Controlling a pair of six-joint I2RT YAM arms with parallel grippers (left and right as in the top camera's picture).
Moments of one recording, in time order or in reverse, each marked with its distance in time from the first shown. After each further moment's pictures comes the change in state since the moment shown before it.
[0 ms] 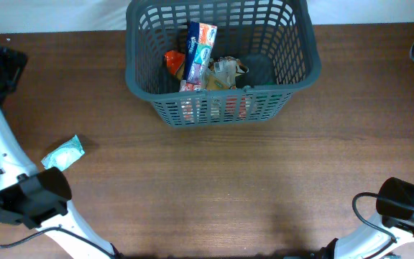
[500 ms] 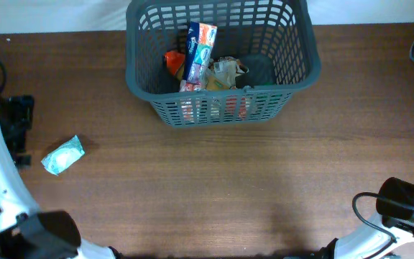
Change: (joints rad) left arm 0.008 -0.348 -0.563 0.013 -0.048 -0.392; right arm 0.000 0.000 0.000 0.000 0.000 0.000
